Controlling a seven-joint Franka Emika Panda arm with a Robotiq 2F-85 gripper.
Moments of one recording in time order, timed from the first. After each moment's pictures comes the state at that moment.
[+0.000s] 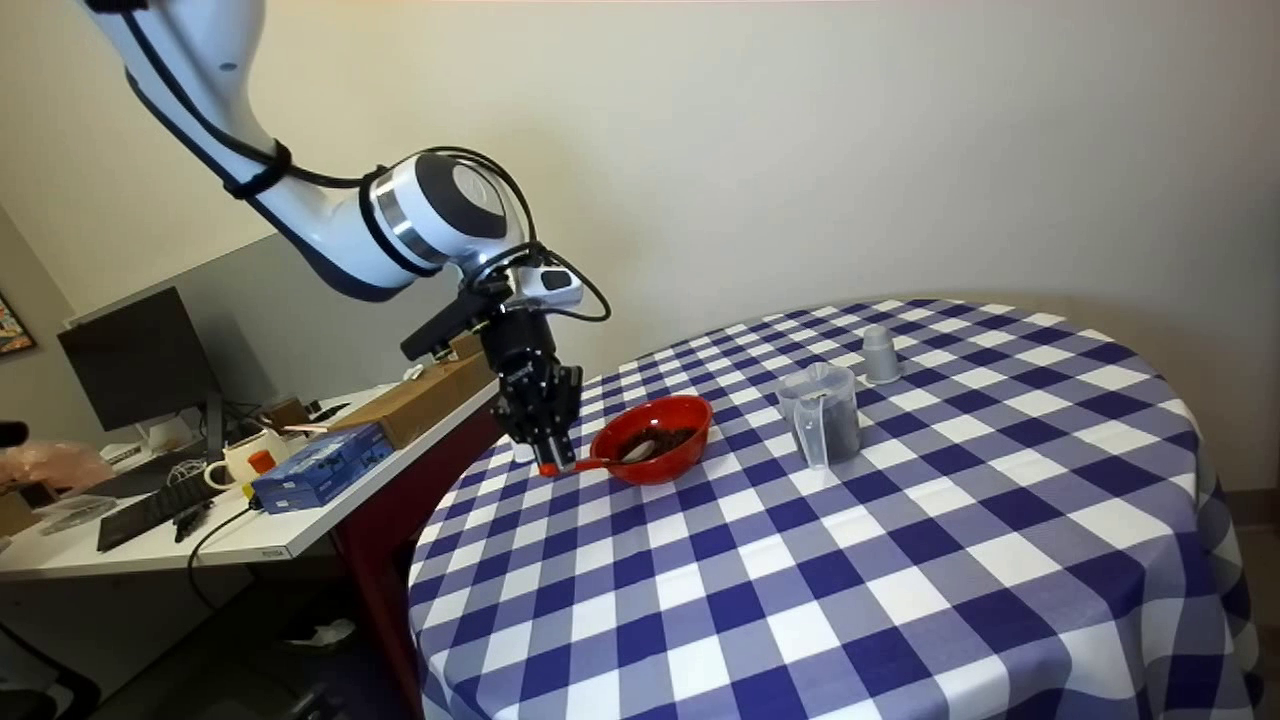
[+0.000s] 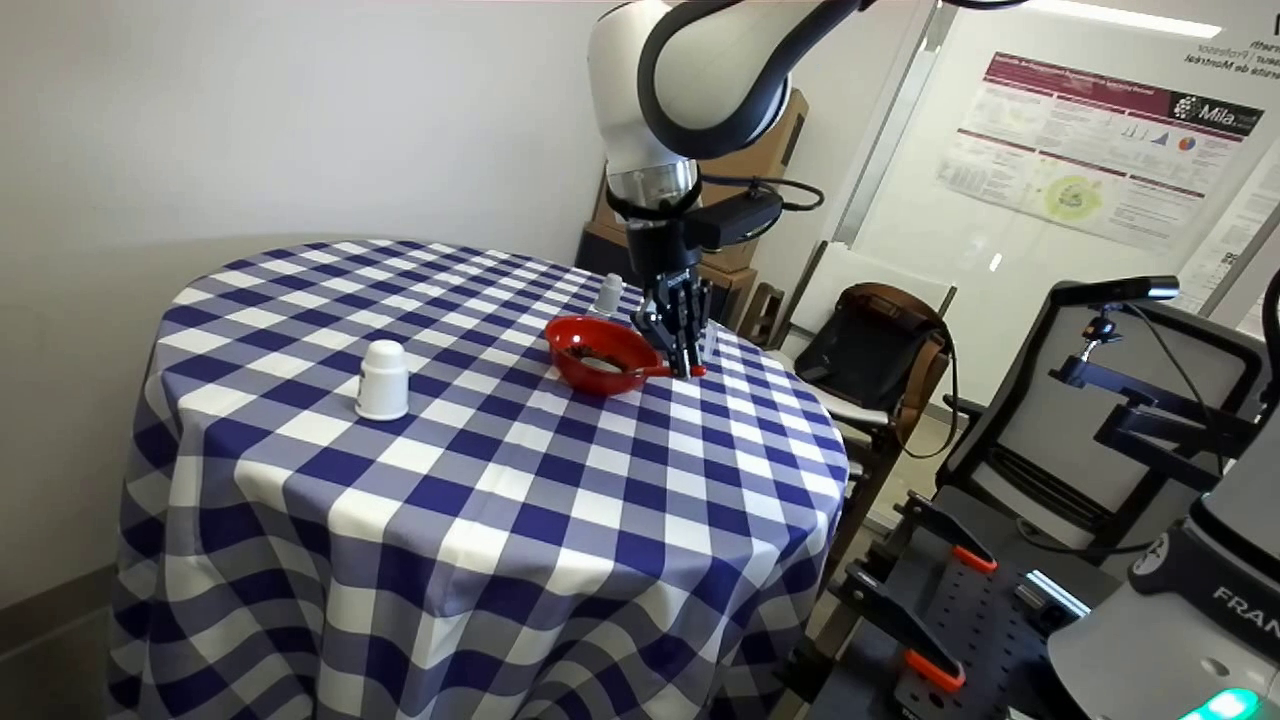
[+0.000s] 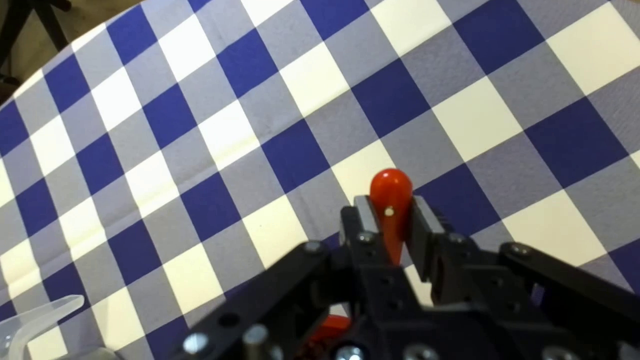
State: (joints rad) arm 0.10 0.40 0.04 -2.10 -0.32 2.07 0.28
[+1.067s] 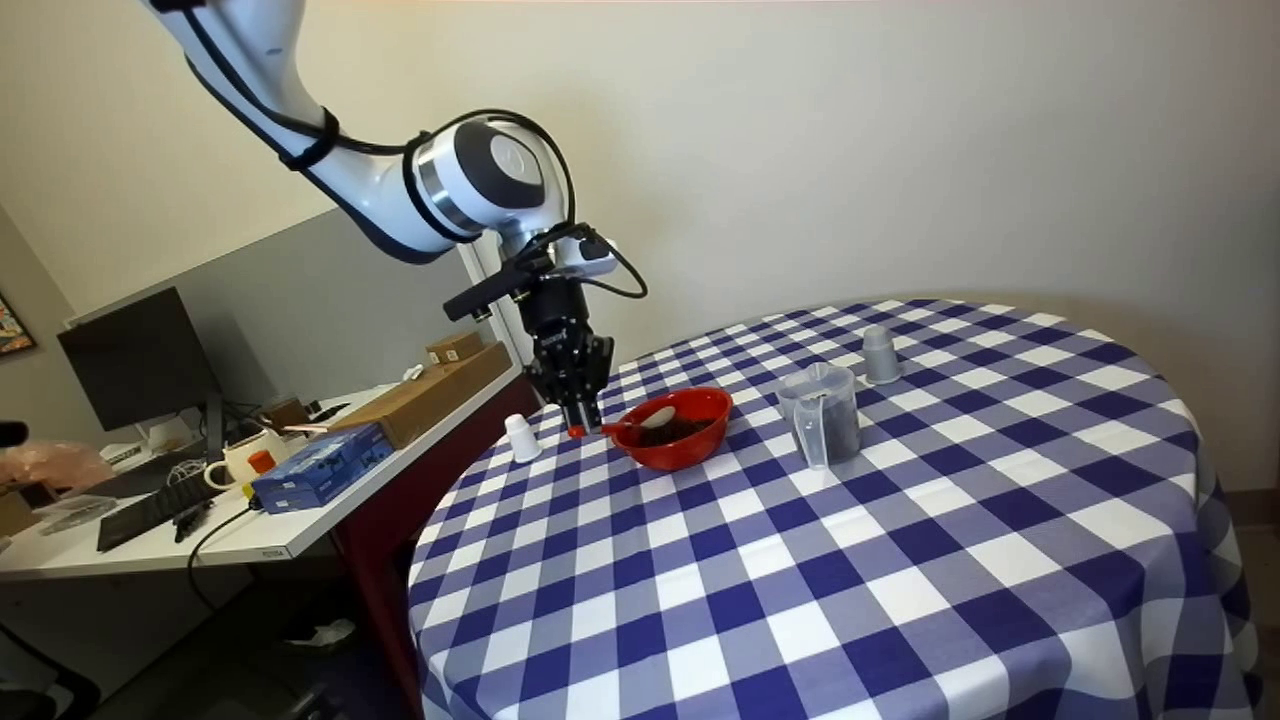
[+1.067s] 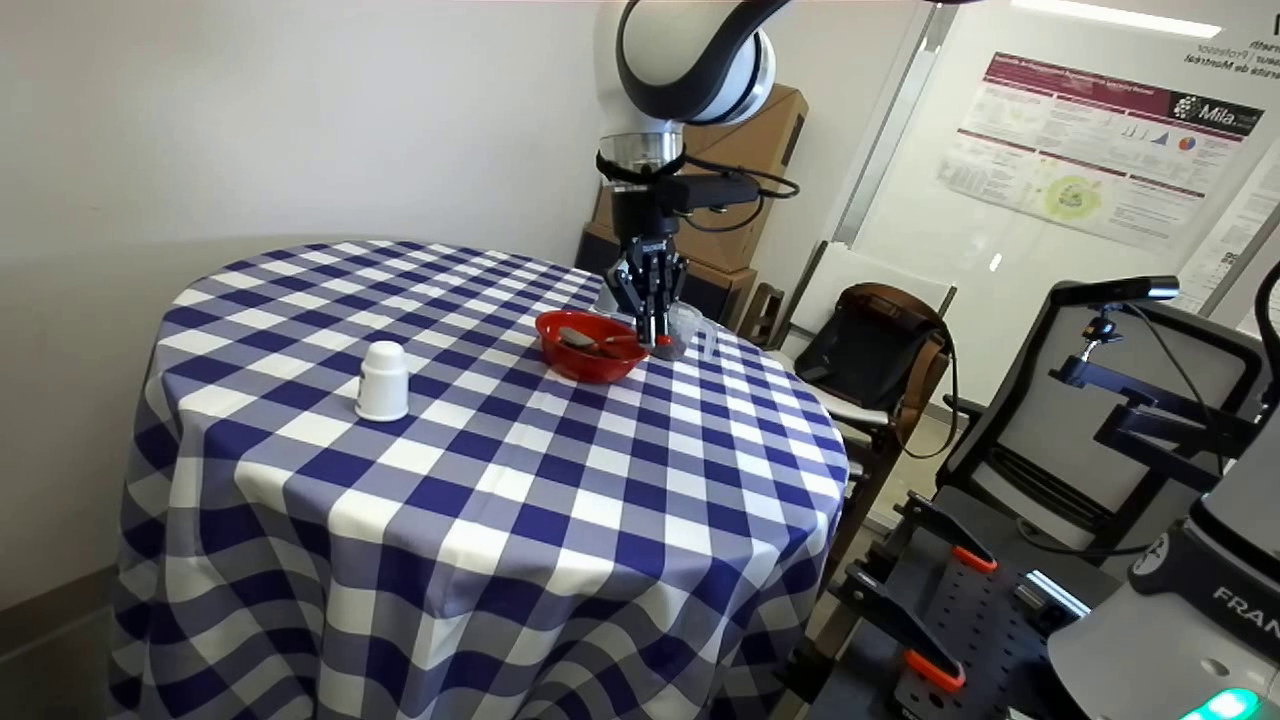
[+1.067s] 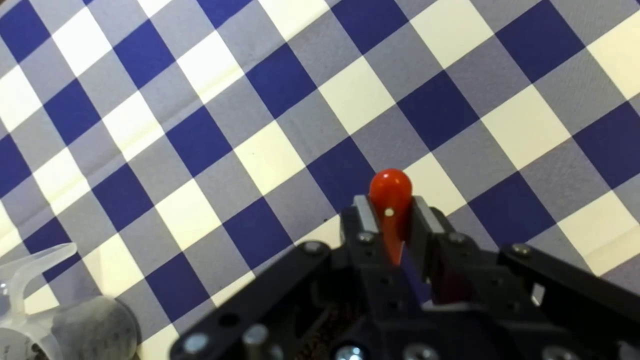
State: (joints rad) arm 0.06 0.45 0.02 -1.96 -0.19 2.08 0.20
